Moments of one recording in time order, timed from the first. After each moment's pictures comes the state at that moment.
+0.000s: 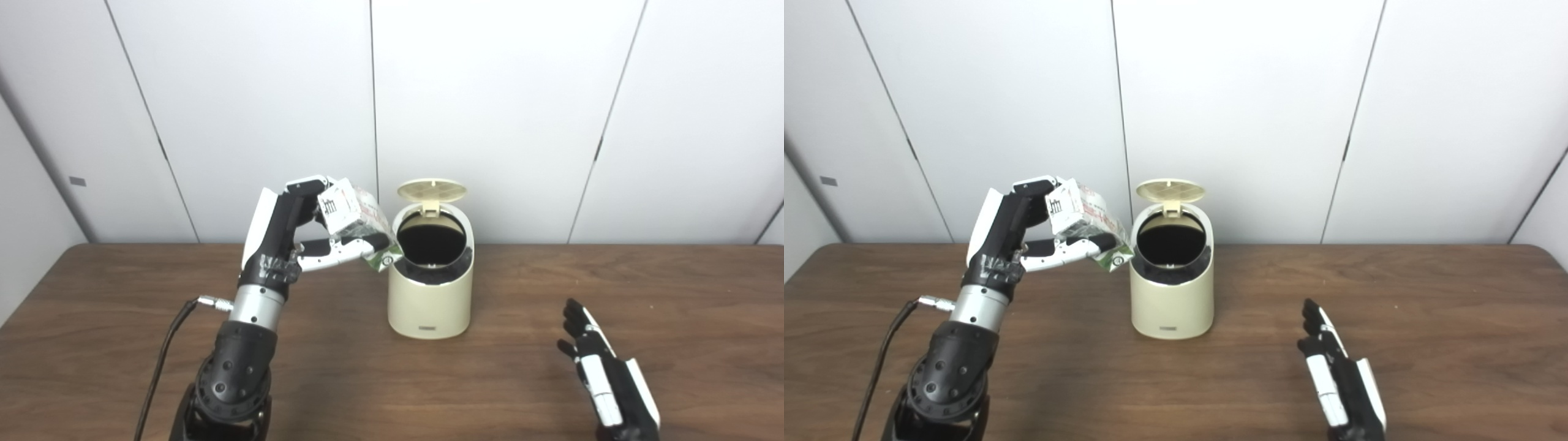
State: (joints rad) left arm -0.44 0.10 -0.08 -0.31 0.27 0.27 -0.03; right arm 0.04 -0.05 -0.01 -0.24 -0.07 0.07 0.00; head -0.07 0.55
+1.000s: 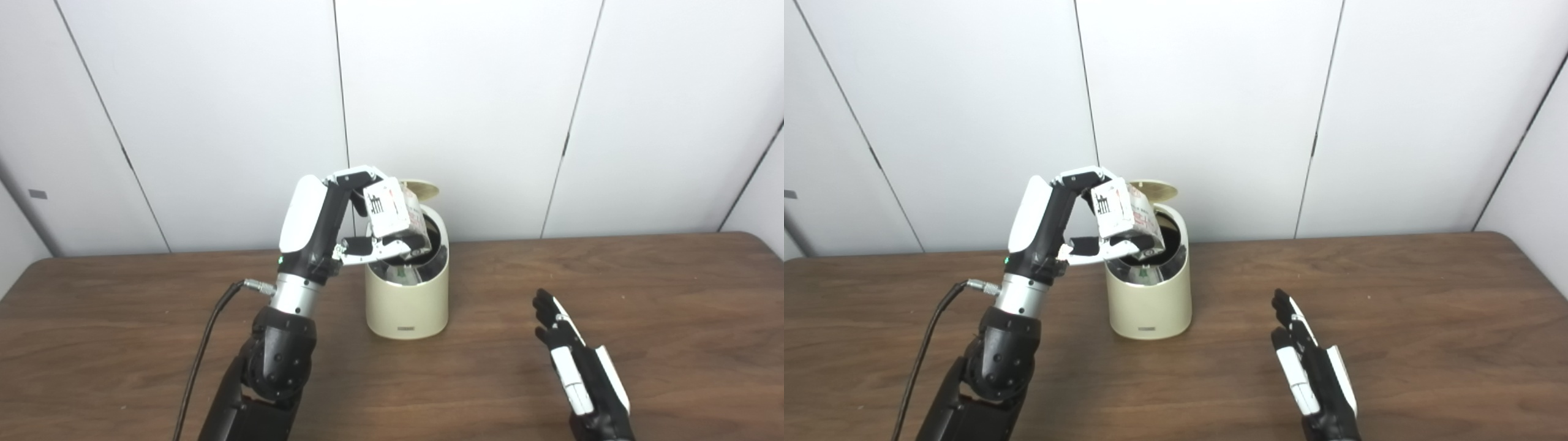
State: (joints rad) left arm -0.57 0.07 -0.17 0.12 0.56 -0.28 0.16; right arm 0.04 -0.04 -0.01 -0.26 -0.08 0.07 0.00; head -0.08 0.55
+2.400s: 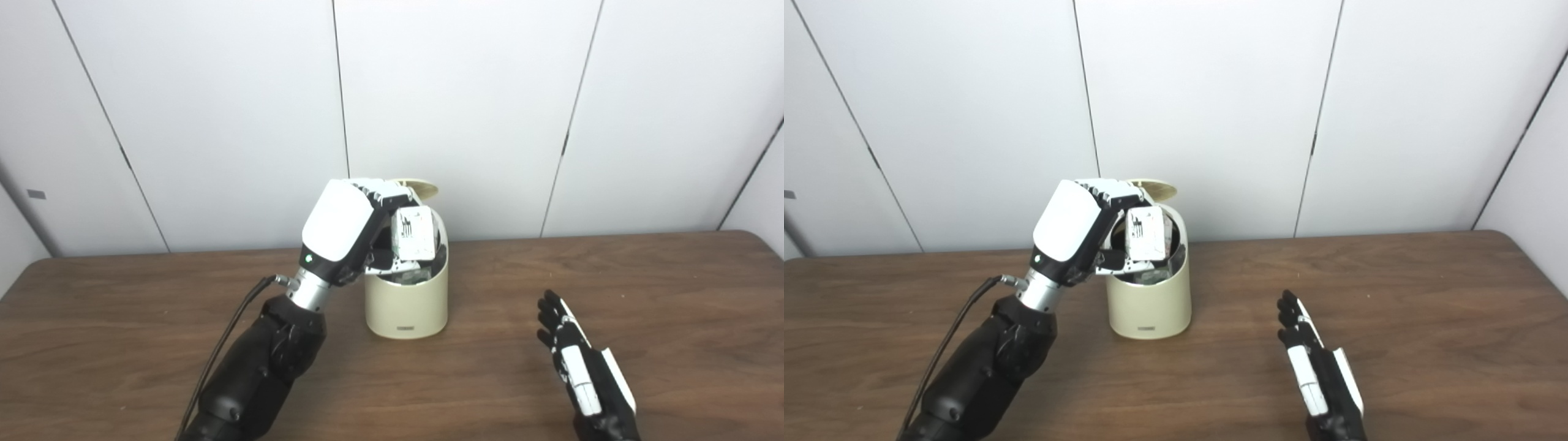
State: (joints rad) left arm -0.70 0.18 -0.34 0.42 0.93 -0.45 0.50; right arm 0.04 -0.06 -0.02 -0.24 0.01 0.06 0.01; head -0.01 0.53
